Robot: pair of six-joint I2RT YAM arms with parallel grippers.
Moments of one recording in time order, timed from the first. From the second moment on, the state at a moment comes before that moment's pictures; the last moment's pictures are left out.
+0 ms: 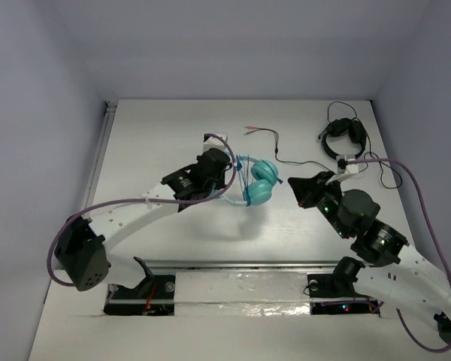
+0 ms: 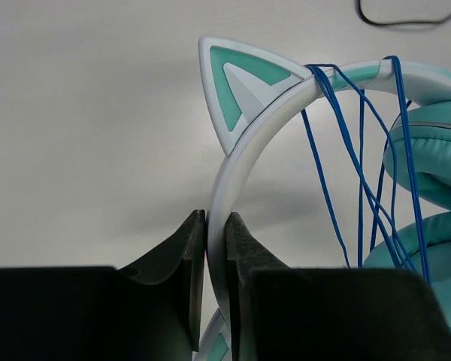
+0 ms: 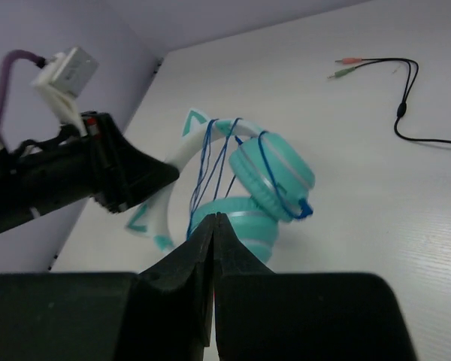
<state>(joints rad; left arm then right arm) -0.87 1.32 1.06 -0.44 -0.44 -0.47 0.86 0.62 0.72 -0.20 0.41 0.56</state>
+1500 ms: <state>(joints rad) -0.58 1.00 0.85 -0.14 -0.42 -0.58 0.86 0.52 0.76 -0.32 0.42 0.69</state>
